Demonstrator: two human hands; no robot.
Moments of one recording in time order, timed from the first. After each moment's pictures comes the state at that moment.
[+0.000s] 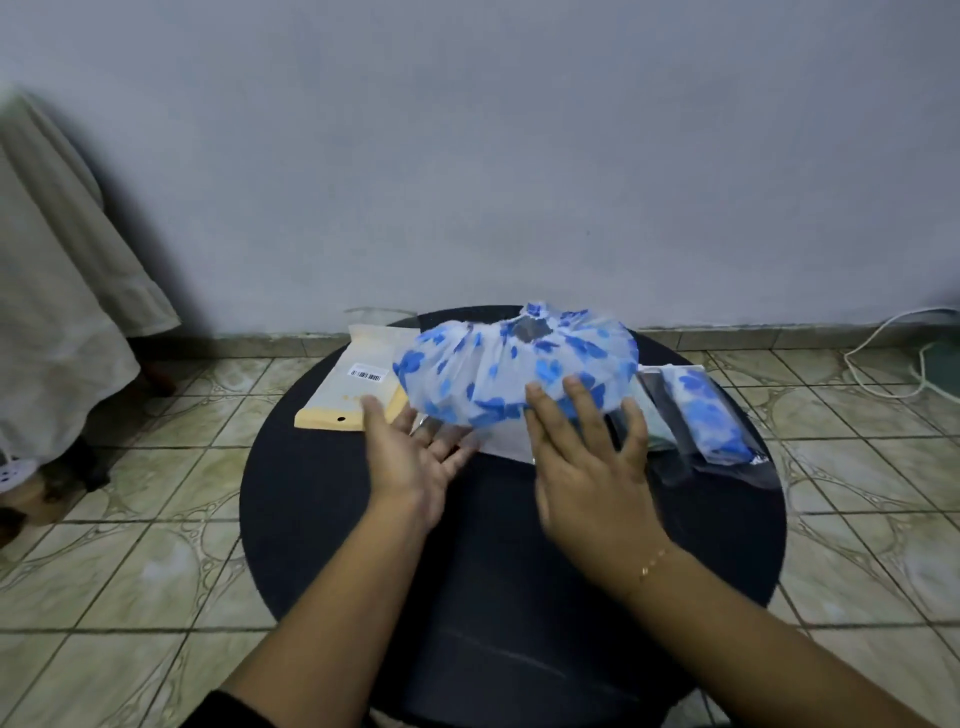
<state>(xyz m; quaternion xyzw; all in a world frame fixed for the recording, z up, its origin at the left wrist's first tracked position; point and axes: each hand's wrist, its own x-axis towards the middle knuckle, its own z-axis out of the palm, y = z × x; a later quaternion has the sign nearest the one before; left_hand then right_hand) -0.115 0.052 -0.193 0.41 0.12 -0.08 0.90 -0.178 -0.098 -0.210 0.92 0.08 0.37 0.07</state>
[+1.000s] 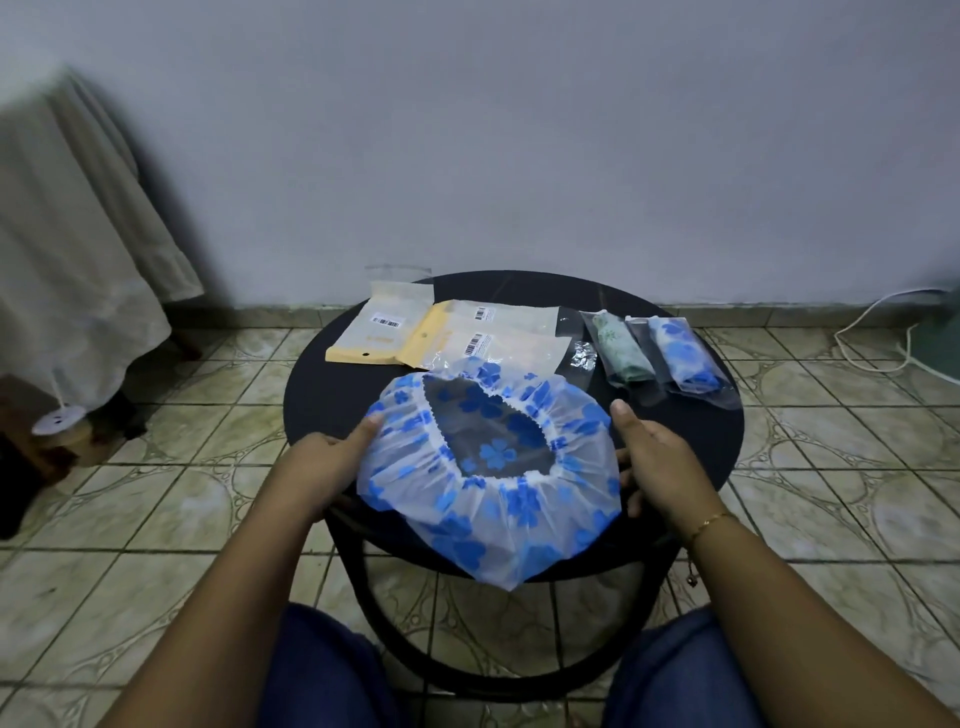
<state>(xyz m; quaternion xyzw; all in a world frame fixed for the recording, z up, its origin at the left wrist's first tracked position) -0.201 0.166 -0.206 0.90 0.16 -0.08 0.41 -0.269 -0.127 -0.204 0.78 -0.19 0.06 -0.60</state>
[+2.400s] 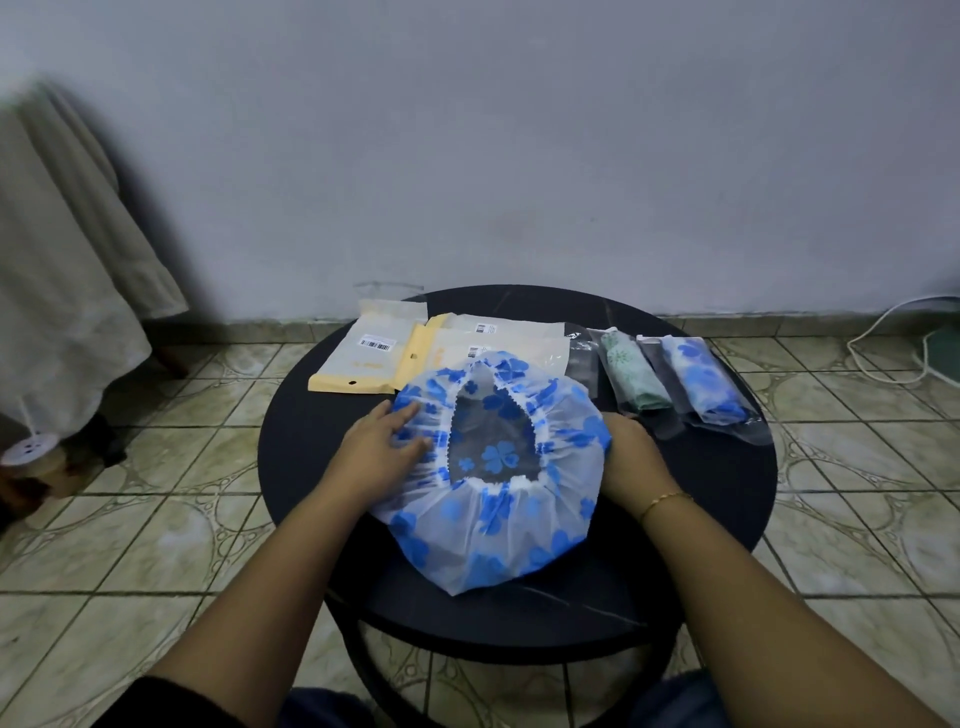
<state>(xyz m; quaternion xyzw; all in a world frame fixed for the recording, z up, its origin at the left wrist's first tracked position) -0.118 0.125 -0.232 0.94 -0.06 -0.04 0.34 -0.184 -0.127 -0.222 0.93 -0.08 0.07 -0.36</state>
